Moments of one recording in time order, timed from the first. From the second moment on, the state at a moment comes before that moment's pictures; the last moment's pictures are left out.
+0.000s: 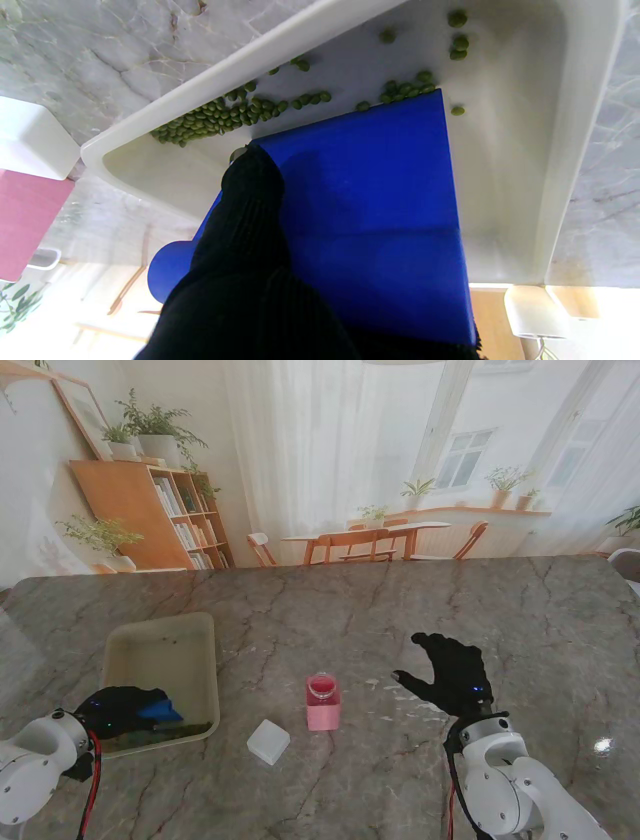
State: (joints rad) left arm 1.86 -1.00 -1.66 -1.73 0.96 -0.31 -0.38; right arm -1.82 -1.11 1.34 -1.74 -0.92 0.05 -0.30; left_hand 1.21 -0.16 -0.03 -0.13 0.43 0.13 0.77 1.04 0.74 0.08 0.35 1.11 0.68 0.11 0.64 0.82 0.42 0.13 1.09 0.79; right_hand 0.45 -0.27 0.42 -0.07 0.40 0.20 0.20 0.64 0.52 0.29 0.13 0.45 0.40 0.28 0.24 0.36 0.03 0.33 0.85 0.32
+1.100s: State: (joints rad) left arm 1.92 -1.01 -1.68 -1.79 0.97 -0.33 -0.39; right arm -1.82 -1.11 1.34 -1.75 -0.92 0.05 -0.30; left_hand 1.21 -0.16 -0.03 -0.13 0.44 0.14 0.77 1.04 0.78 0.09 0.40 1.14 0.71 0.12 0.70 0.86 0.46 0.11 1.13 0.81; right_hand 0.45 -0.27 0.42 -0.07 0.40 0.20 0.20 0.64 0.52 0.29 0.13 0.45 0.40 0.28 0.24 0.36 0.03 0.33 0.85 0.32
